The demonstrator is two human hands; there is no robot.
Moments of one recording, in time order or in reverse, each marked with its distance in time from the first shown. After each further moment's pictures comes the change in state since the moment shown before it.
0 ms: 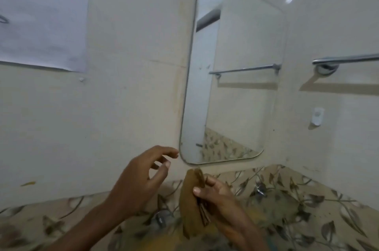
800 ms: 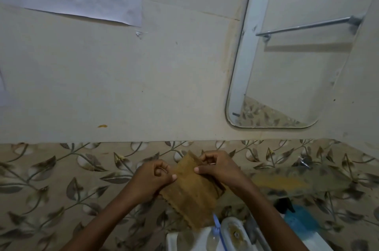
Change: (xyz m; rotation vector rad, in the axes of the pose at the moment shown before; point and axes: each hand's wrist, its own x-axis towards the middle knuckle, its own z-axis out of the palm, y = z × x) left_hand -0.106 -0.051 -0.025 -0.129 -0.100 -0.830; right_hand 0.032 0.053 0.045 -0.869 -0.103 -0.027
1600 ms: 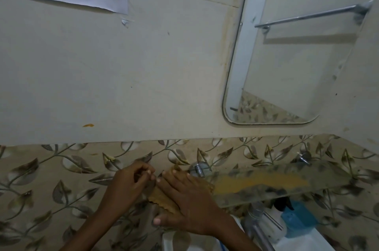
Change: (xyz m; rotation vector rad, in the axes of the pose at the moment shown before) left_hand 0.011 -0.050 -0.008 0.212 0.260 0.175; right_hand -0.019 0.024 0.066 -0.806 -0.301 -0.330
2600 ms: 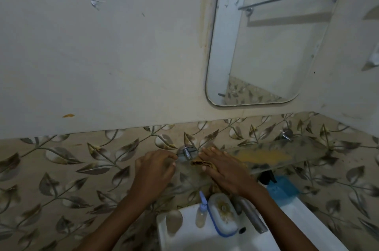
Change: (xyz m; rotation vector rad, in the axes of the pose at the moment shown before) left_hand -0.008 0.036 0.062 0.228 -0.080 0.164; right_hand -0.053 0.096 -0.009 0.119 0.082 0.306
